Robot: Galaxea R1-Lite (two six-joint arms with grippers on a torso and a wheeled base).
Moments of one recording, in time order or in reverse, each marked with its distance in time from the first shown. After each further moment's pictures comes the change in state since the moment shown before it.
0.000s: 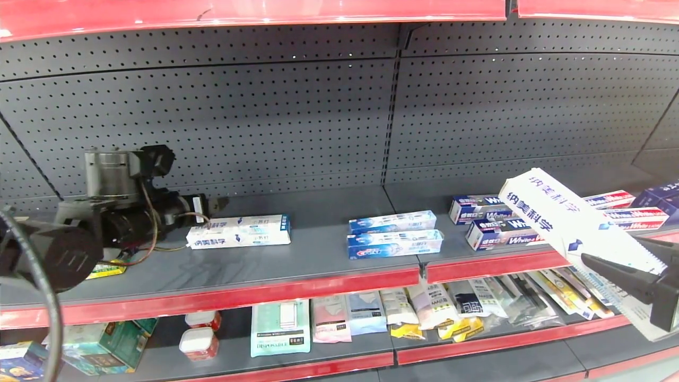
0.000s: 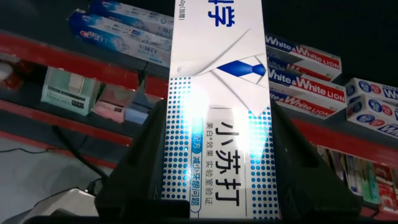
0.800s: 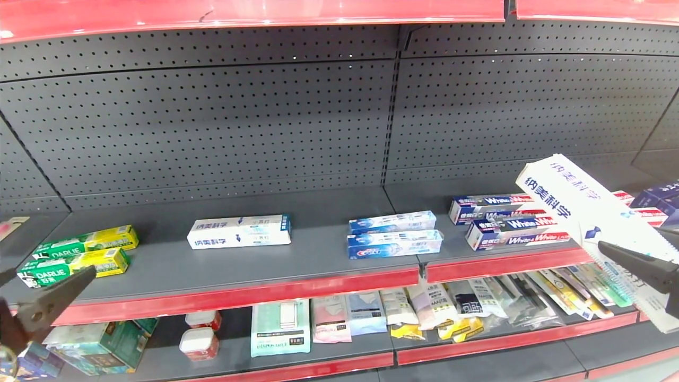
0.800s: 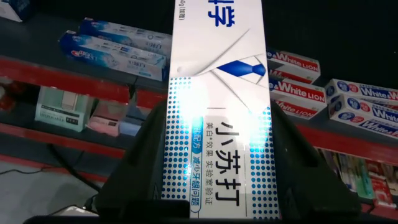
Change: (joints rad) left arm 0.143 -0.922 0.359 0.449 -0.096 0.060; right arm -0.042 -0.033 -0.026 0.001 -0.003 0.038
